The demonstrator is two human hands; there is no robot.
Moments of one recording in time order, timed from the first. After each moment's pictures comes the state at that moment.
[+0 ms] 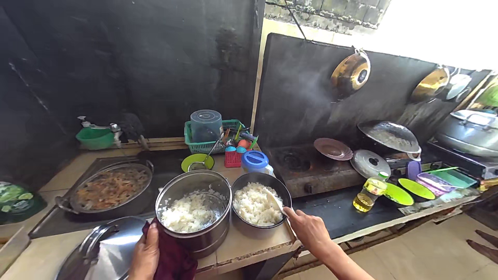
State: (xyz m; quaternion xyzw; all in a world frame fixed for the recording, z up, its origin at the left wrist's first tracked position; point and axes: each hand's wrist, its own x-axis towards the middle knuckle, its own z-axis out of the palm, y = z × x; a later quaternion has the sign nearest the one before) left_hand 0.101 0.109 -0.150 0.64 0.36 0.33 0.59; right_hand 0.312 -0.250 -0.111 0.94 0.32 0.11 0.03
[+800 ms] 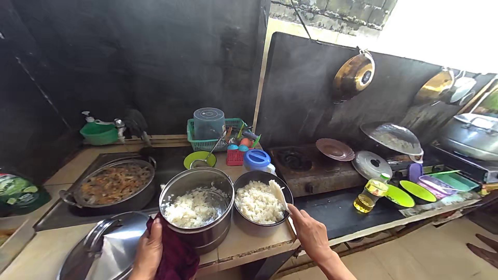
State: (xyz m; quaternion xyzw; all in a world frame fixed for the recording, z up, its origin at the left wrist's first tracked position) left_hand 0.102 0.113 -0.153 0.65 0.36 0.33 0.58; right_hand 0.313 -0.256 -0.150 0.92 0.29 0.24 -0.10
